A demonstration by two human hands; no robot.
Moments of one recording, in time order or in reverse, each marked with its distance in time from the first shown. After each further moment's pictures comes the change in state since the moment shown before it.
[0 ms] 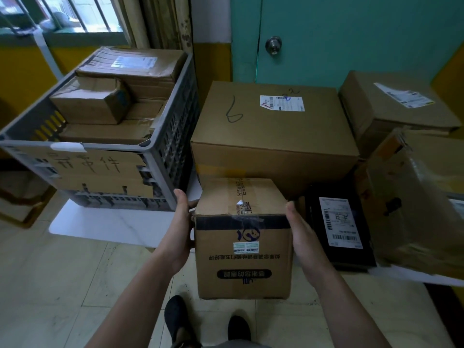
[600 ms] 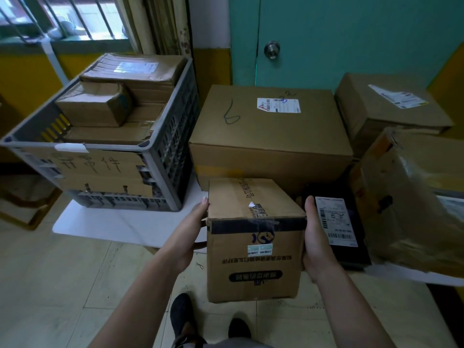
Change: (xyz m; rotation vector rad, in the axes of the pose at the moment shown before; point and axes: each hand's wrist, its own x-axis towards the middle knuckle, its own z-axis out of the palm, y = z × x) left_hand -0.001 -0.010 0.016 0.146 -0.015 -0.015; right_hand 0.007 0.009 -0.020 0.361 0.091 0.110
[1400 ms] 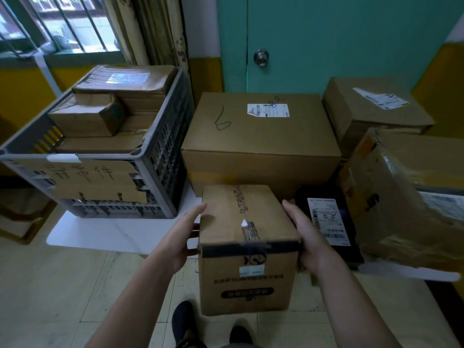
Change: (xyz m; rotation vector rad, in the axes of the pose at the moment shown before) left_hand -0.006 0.010 0.005 -0.013 0.066 -0.090; right_hand 0.001 -0.019 -0.009 -0.033 -0.134 0.162
